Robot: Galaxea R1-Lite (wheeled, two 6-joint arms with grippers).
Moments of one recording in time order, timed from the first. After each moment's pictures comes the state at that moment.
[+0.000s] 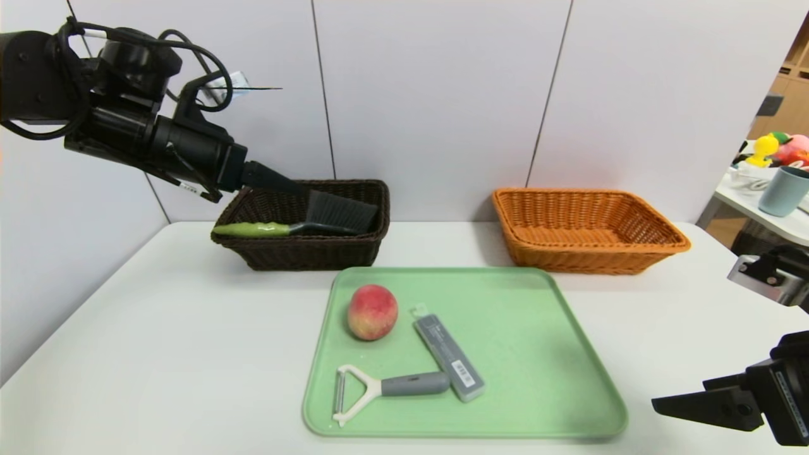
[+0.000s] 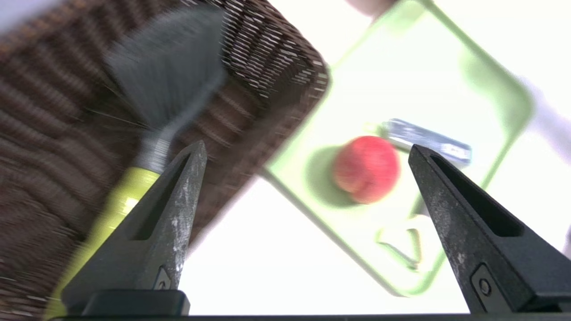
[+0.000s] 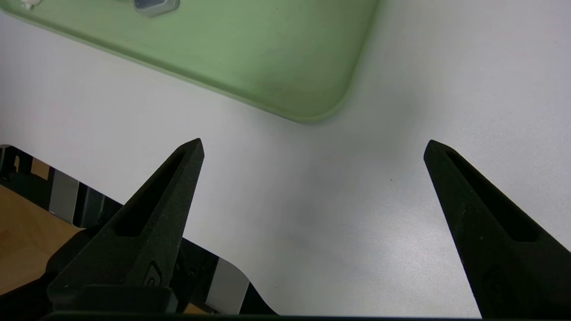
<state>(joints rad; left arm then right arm) -0.09 1.91 -1.91 0.72 -0.74 0.32 0.15 1.22 -0.82 0.57 0.34 -0.02</state>
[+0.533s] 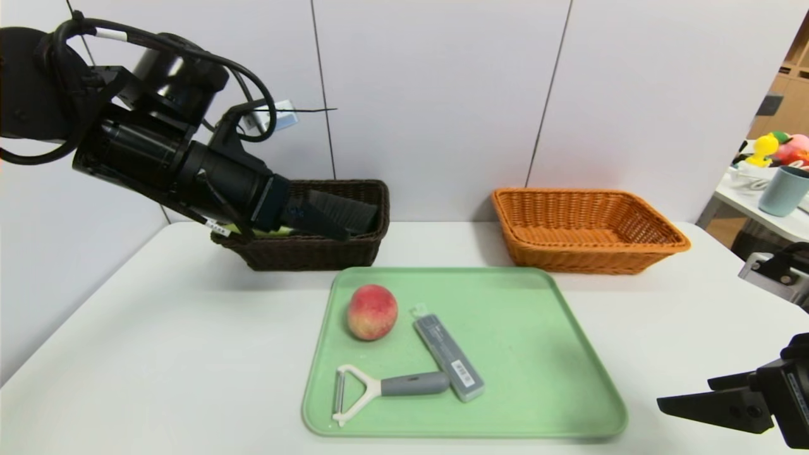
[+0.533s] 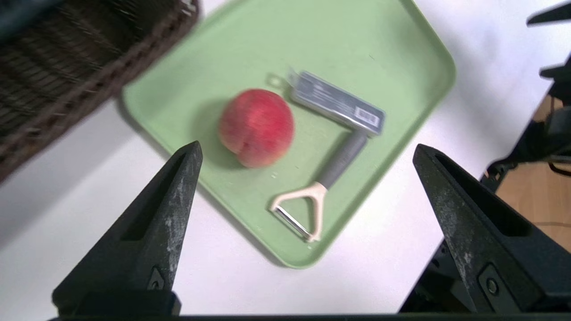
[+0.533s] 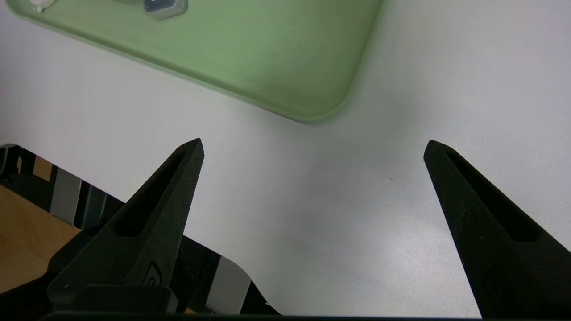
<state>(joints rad) -0.32 1.76 -1.68 0.72 -0.61 0.10 0.15 1.20 -0.82 0.58 0.35 -0.01</state>
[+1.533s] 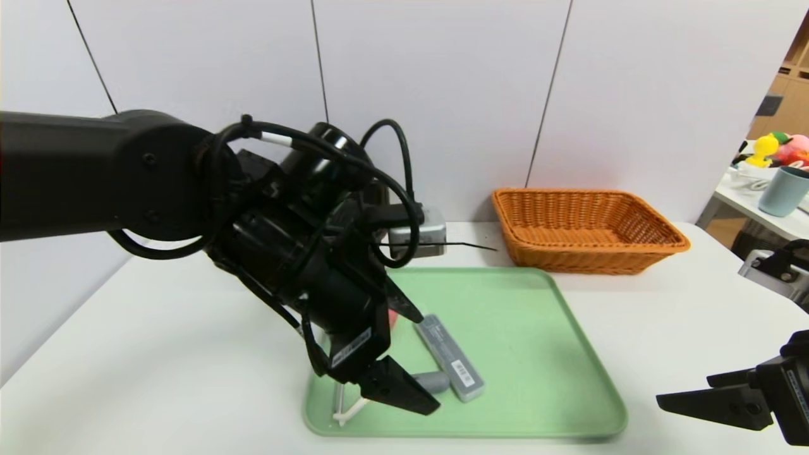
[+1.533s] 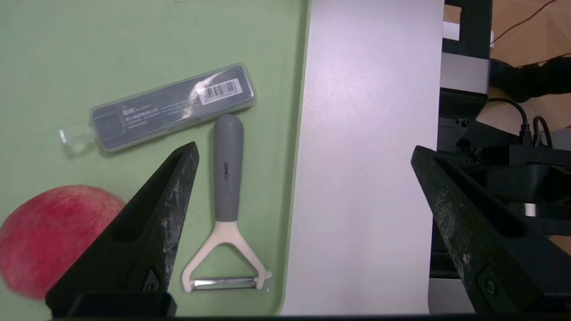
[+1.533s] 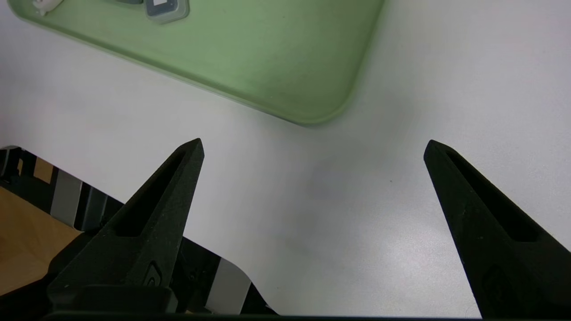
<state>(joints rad) -0.70 1.81 -1.53 0.66 -0.60 0.55 0.15 1.20 -0.83 0.57 0.35 -0.01</state>
